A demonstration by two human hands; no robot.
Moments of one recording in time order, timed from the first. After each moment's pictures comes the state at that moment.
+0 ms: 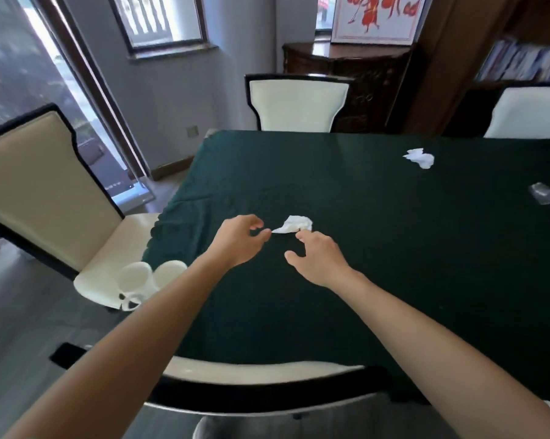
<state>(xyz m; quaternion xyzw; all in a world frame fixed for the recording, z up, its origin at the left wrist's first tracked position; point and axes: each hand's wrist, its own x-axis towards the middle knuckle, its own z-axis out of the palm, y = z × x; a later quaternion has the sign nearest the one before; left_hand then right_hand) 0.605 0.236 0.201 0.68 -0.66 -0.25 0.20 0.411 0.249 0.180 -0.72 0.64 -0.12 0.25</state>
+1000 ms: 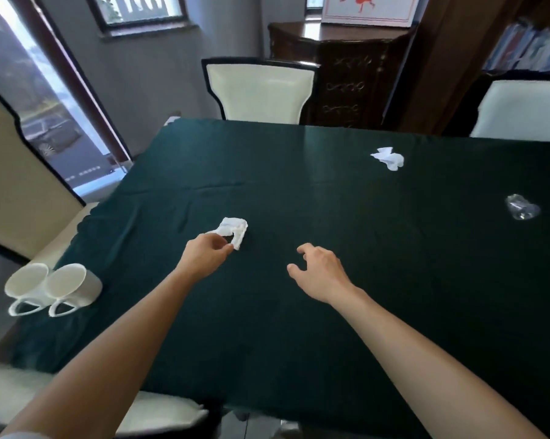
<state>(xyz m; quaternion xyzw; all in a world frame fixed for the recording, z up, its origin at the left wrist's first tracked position) 0.452 0.176 0.133 0.77 -0.51 -0.32 0.20 0.193 0.179 0.140 -0.71 0.63 -0.08 0.30</state>
